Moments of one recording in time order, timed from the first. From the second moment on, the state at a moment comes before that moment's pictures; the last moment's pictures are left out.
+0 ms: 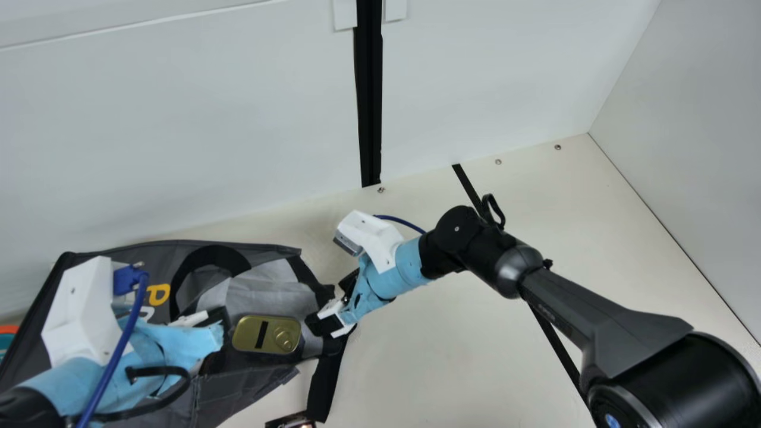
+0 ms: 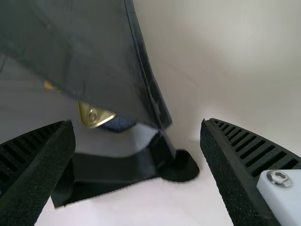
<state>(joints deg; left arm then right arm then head) -29.4 78.5 -70.1 -15.2 42.7 -18.3 9.3 105.8 -72.2 55.6 49.9 -60.0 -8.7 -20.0</state>
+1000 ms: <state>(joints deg) -29.4 78.5 -70.1 -15.2 42.7 -18.3 12.5 114.0 -77.1 62.0 48.5 -60.8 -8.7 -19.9</state>
